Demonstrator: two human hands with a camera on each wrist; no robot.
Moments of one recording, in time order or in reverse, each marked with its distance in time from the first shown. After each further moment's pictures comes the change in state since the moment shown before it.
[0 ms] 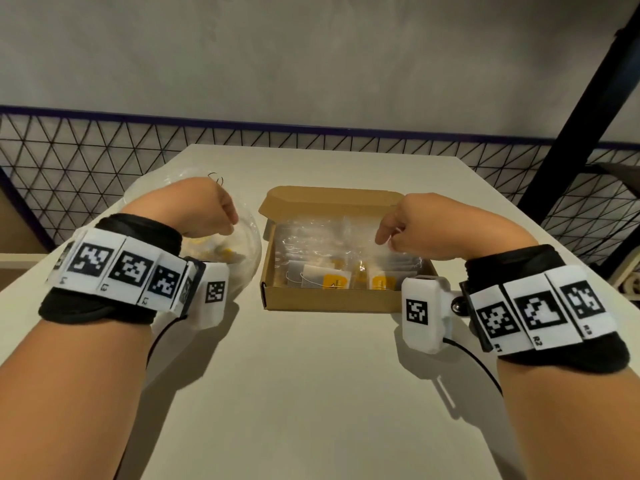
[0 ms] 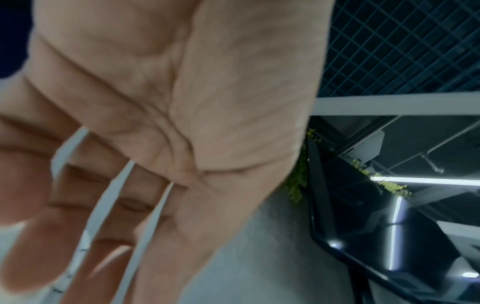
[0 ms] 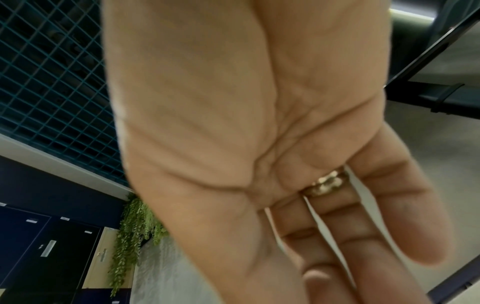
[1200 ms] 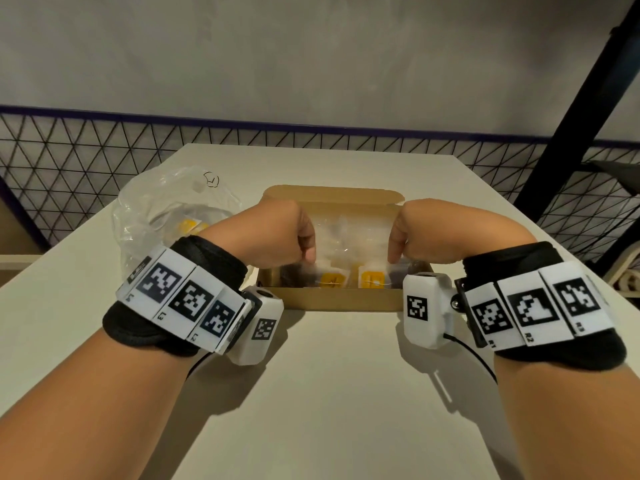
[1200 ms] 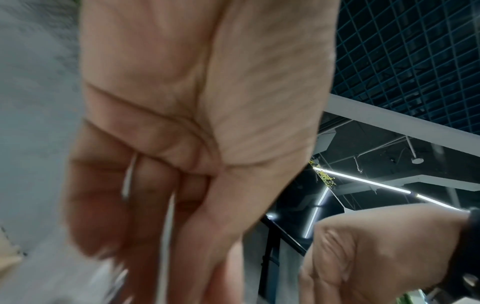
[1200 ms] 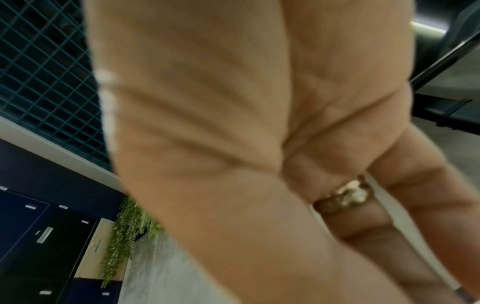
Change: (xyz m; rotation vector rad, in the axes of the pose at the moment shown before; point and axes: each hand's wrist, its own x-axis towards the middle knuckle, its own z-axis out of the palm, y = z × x) left_hand -0.019 0.057 0.033 -0.081 -0.134 0.410; right_hand -0.002 0.008 0.003 -0.077 -0.075 0.045
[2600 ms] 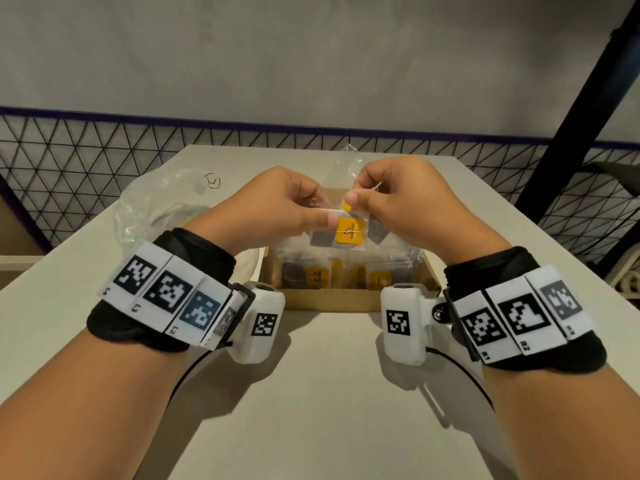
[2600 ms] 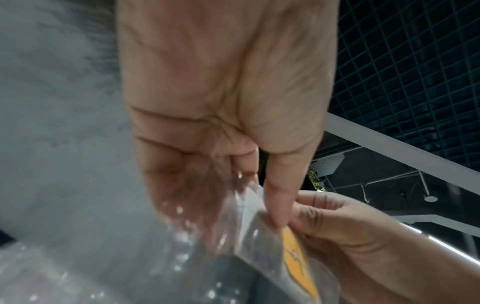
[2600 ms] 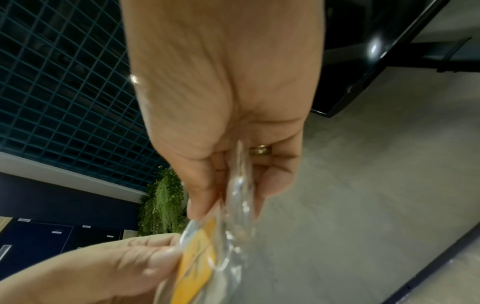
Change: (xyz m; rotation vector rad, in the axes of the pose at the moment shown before) left_hand -0.008 0.010 -0.013 -0.471 0.223 0.105; right_hand 0.005 -0.028 -0.003 0.509 0.501 -0.210
